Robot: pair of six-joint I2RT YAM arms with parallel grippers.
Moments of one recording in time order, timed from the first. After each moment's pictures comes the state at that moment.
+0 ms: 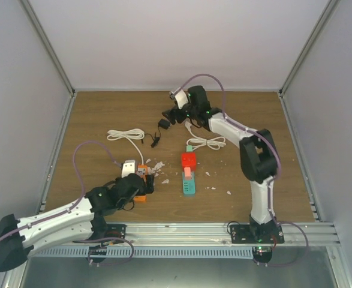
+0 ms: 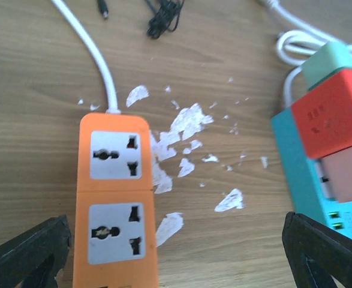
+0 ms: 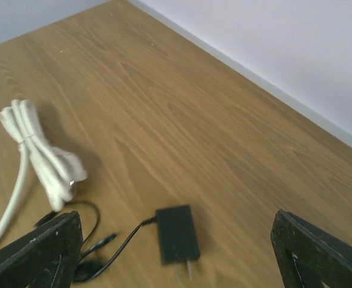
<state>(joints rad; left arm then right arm) -0.97 0.81 0.40 -0.41 -0.46 -0.90 0.50 2.00 1.52 -0.02 -0.33 -0.15</state>
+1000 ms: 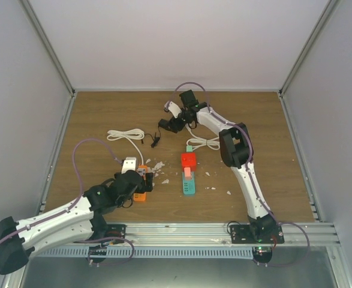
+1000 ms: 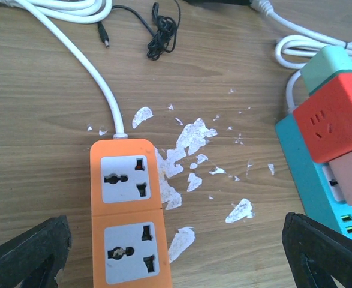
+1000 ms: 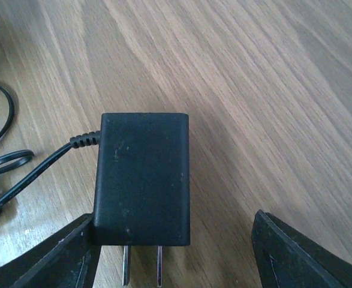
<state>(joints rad) -0.92 0.76 0.44 -0.42 -0.45 -0.75 0.46 2.54 2.13 -0.55 -0.45 -0.43</state>
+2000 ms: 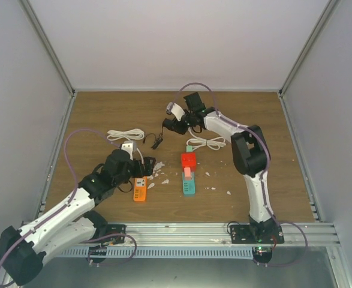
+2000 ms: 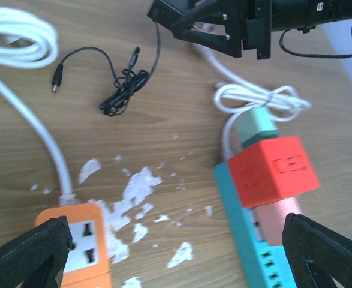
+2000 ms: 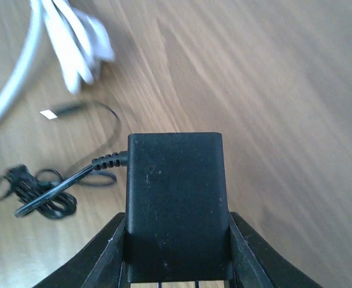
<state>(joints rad) -0.63 0.84 0.54 -0.31 -0.10 -0.62 0.49 2.27 1.77 -0.40 -0.46 -0.45</state>
